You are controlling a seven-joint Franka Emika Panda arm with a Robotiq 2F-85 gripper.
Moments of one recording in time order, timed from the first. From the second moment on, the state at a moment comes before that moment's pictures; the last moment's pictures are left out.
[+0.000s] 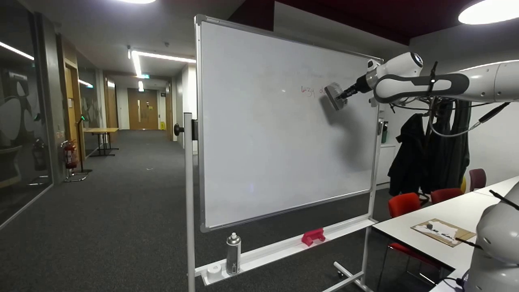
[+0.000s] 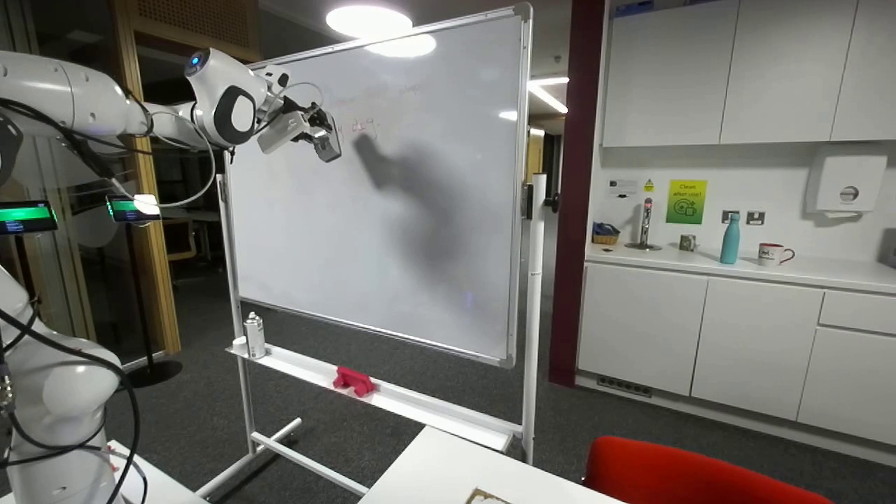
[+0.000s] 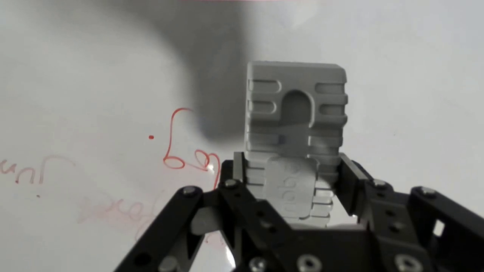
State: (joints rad) arm 0.17 -0.43 -0.16 -2.00 -0.10 2.83 -0.47
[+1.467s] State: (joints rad) arm 0.21 -0.30 -0.21 -1.93 -0.10 2.96 -0.53
